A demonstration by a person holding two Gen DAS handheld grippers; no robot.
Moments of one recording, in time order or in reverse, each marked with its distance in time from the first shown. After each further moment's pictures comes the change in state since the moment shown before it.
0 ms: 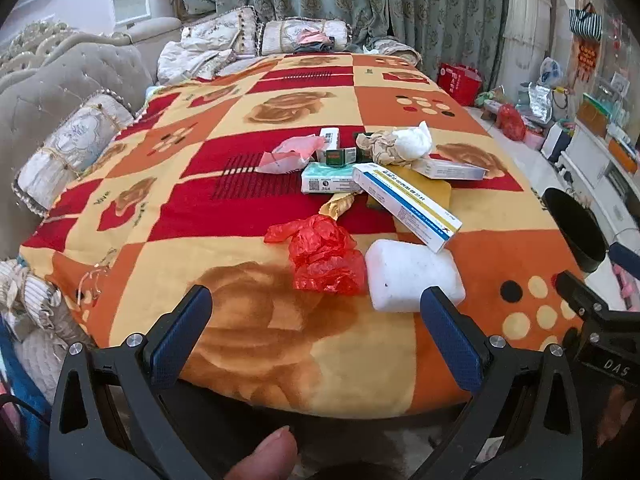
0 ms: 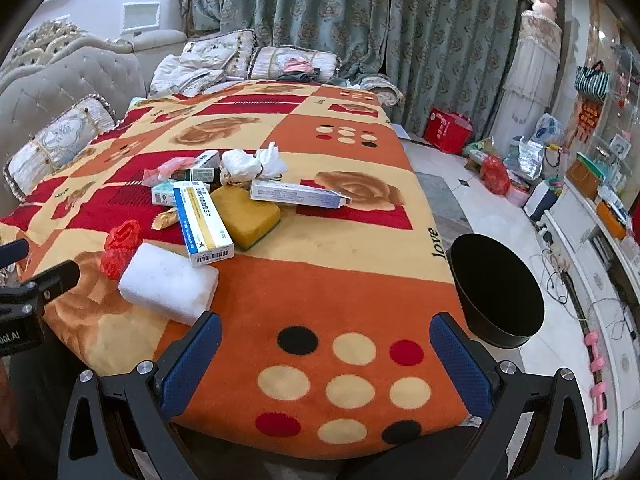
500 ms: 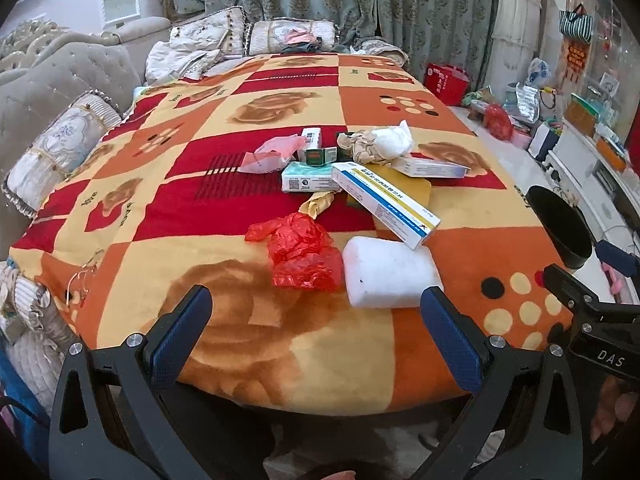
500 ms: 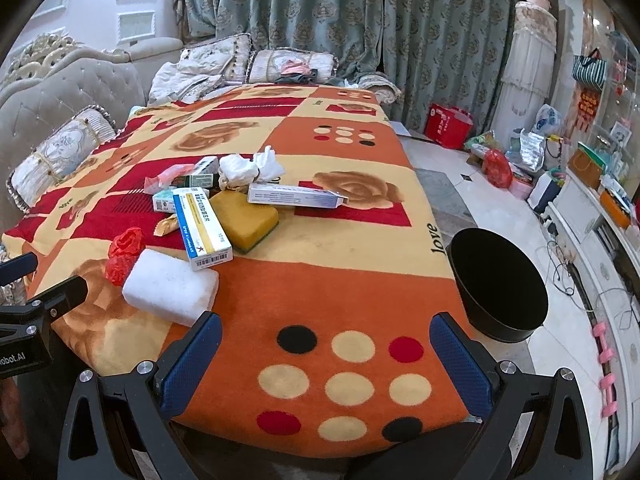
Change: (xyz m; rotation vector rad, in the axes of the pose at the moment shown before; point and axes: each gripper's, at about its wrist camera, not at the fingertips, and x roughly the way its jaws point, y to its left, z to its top) left arm -0.005 -0.008 -0.002 -0.003 0.005 -0.057; right arm -0.003 -0.007 -0.002 0.030 -0.003 0.020
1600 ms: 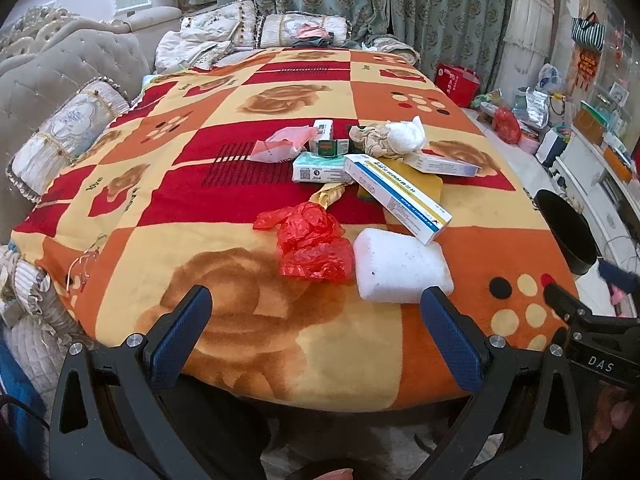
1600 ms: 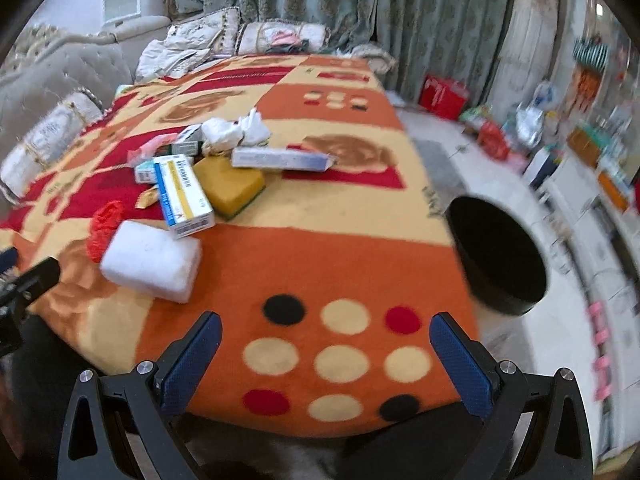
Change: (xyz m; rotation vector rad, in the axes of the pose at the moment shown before) left arm 0.005 0.008 -0.005 -0.035 0.015 0.019; right arm 0.016 -0.003 -0.008 -0.009 0.098 -0.059
